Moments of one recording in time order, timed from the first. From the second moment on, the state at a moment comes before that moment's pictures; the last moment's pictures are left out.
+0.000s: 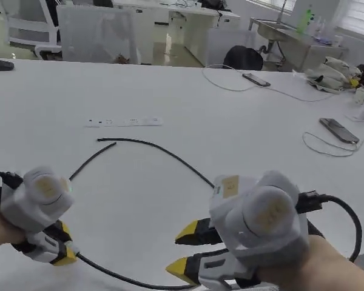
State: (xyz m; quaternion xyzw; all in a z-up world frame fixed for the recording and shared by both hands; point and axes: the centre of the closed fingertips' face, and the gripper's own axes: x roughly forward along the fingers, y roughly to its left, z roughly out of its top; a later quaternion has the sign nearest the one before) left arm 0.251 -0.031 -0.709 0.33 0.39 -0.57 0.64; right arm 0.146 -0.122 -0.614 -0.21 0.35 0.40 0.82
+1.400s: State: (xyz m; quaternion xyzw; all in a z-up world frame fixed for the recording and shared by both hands) left arm 0.166 -0.074 -0.608 0.38 0.21 -0.64 0.63; right arm 0.149 -0.069 -0.605 -0.11 0.28 0.56 0.77
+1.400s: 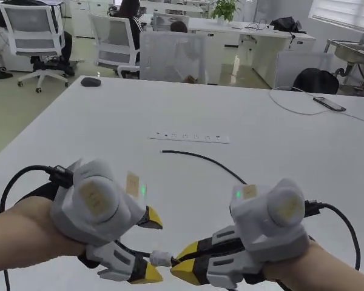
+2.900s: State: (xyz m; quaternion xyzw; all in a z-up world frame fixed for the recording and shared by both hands) left arm 0.172 -0.063 -0.672 0.44 0.23 -0.55 0.67; right arm 0.158 -0.070 -0.668 -0.31 0.32 0.49 0.75
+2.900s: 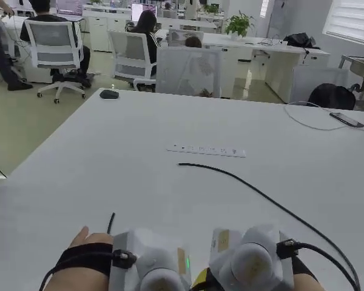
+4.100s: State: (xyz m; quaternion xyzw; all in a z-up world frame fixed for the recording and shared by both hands) left arm 0.164 -0.070 -0.669 0.43 0.22 -0.56 0.67; right arm 0.154 -0.069 -0.668 -0.33 0.32 0.49 0.74
